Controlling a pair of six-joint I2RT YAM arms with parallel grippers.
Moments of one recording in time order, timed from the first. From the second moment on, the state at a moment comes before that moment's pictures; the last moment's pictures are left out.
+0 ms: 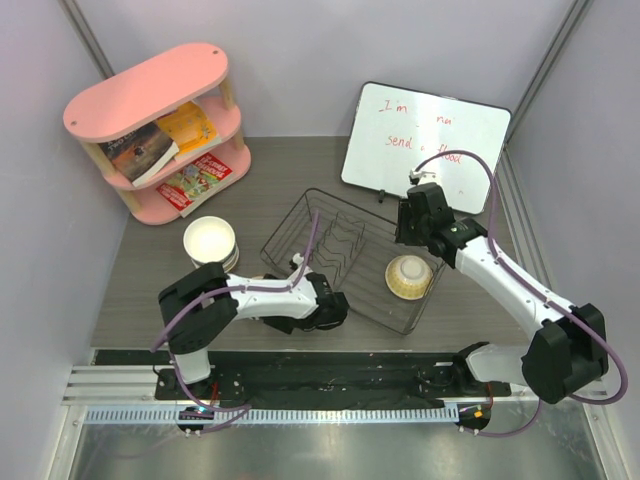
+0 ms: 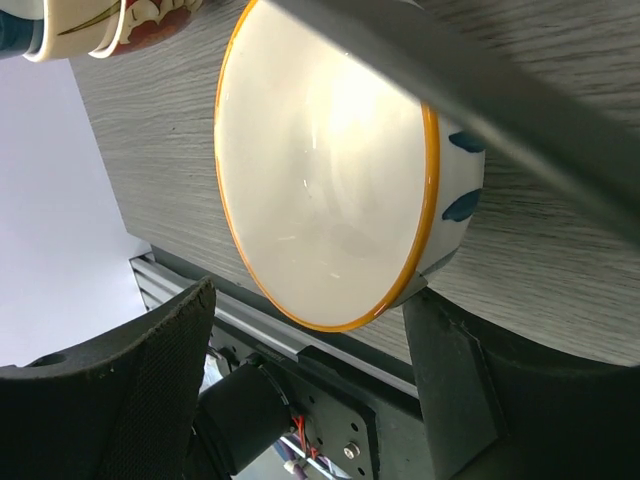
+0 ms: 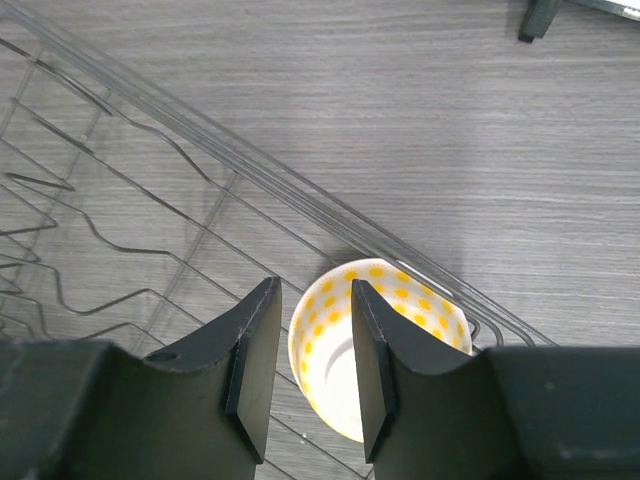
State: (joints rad) left arm -1.18 1.80 1.08 -1.32 -0.73 -1.02; right arm 0.43 1.26 0.99 -0.49 0.21 0.38
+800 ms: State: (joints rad) left arm -1.17 1.57 1.23 -1.34 -0.69 -0.96; right arm 0.43 1.28 0.96 -0.53 0.21 0.37
